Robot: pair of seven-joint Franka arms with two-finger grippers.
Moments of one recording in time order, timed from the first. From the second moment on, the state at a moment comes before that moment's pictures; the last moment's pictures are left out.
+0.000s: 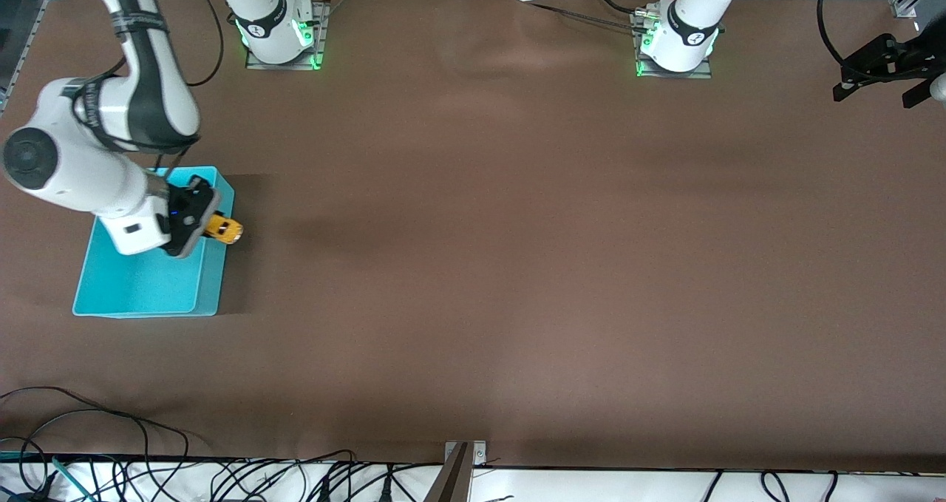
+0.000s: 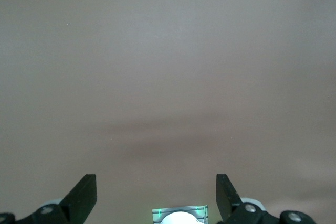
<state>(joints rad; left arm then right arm) -0.02 -0.10 0.06 -1.57 -0.01 1.39 0.11 0.14 0.25 -0.18 -1.91 0.05 2.04 -1.14</state>
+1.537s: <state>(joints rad) -0.02 -0.10 0.06 -1.57 -0.01 1.39 0.11 0.04 0.44 -0.36 -2.08 0.09 2.28 -1.13</state>
